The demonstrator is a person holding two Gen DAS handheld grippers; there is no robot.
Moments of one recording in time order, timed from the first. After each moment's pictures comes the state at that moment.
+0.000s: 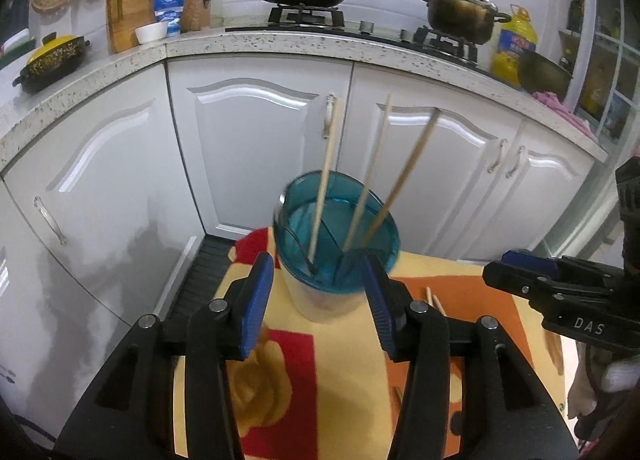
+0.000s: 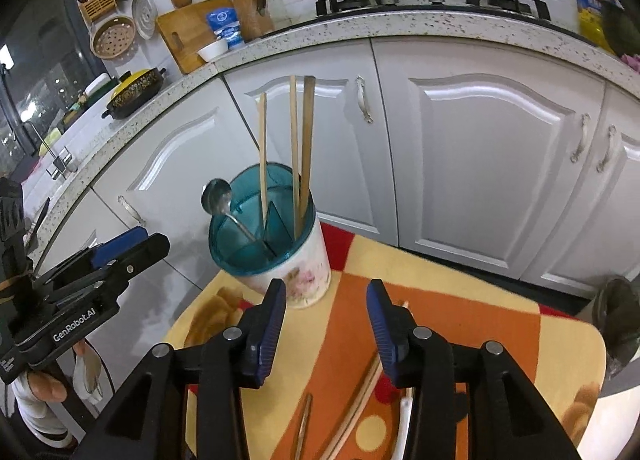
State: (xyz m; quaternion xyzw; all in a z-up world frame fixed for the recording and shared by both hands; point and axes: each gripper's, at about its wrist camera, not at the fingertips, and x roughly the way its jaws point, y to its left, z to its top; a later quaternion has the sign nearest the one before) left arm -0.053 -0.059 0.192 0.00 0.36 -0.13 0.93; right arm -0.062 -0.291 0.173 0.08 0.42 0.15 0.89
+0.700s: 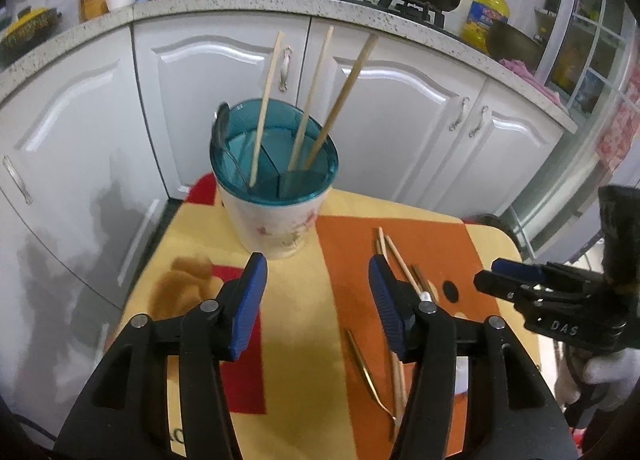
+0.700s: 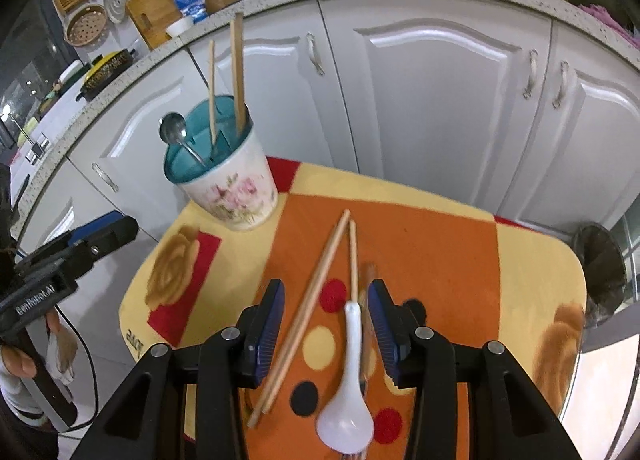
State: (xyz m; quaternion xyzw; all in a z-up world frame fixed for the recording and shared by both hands) left arm -0.090 -0.084 0.160 -0.02 0.41 -0.18 0.89; right arm -0.121 -0.338 0.127 0.08 0.47 0.10 0.88
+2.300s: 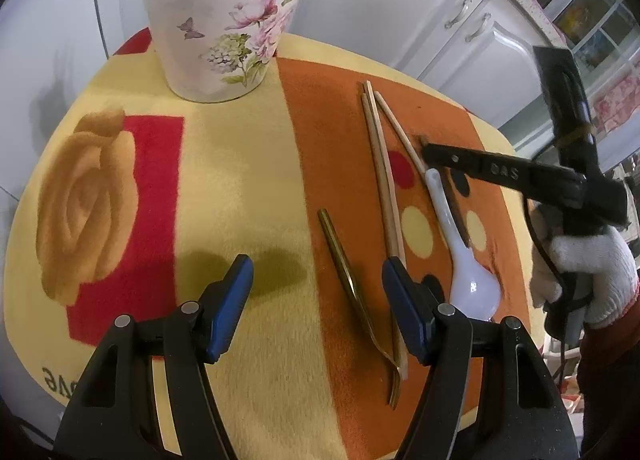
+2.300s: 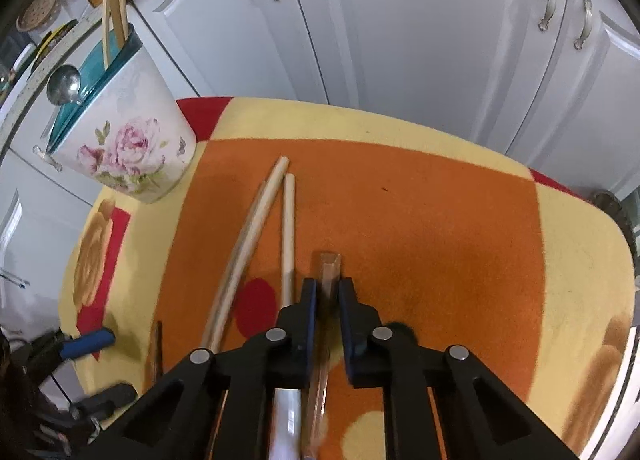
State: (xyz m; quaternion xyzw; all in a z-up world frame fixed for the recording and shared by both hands) left arm -0.094 -0.110 0.045 -0.03 0.55 -0.24 0.80; right arm -0.060 -0.354 0.035 0.07 0.55 0.08 0.83
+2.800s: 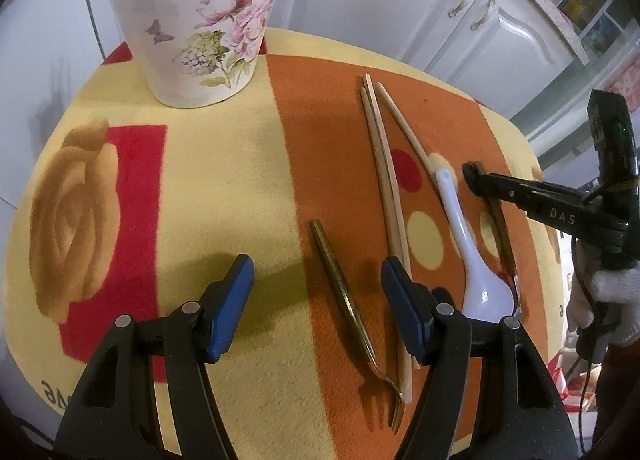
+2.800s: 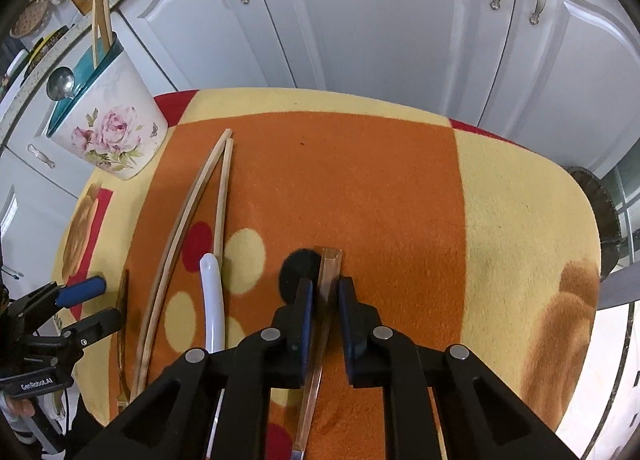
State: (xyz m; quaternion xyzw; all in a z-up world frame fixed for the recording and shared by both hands) left arm -0.087 -0.137 0.034 0.00 0.55 -0.22 0.81; right arm -0.095 -0.396 0.034 0.07 0.55 0.05 0.83
